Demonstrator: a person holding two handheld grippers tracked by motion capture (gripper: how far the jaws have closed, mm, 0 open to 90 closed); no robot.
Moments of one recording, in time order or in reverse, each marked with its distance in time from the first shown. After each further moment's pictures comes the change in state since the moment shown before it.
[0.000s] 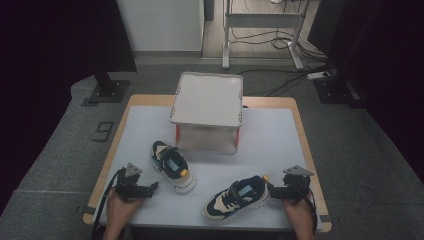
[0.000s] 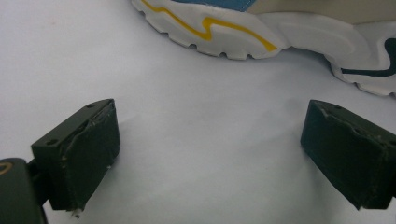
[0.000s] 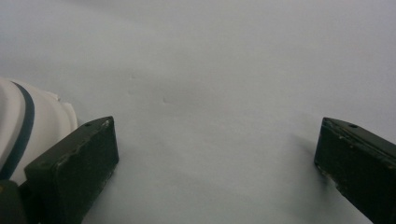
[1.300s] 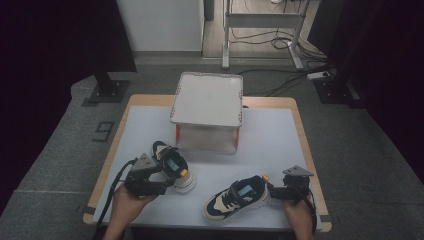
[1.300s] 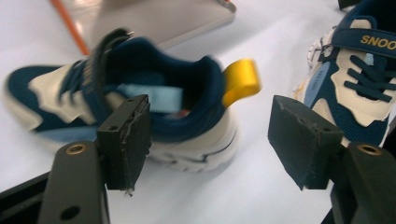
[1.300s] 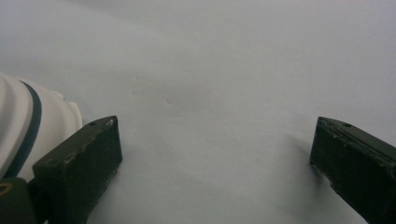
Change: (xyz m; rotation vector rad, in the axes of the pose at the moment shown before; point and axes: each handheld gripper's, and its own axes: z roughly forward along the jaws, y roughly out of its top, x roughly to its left) left arm -0.078 0.083 -0.067 -0.076 -0.249 0.120; right arm 0.001 0.000 -0.001 -0.006 0.004 -0.011
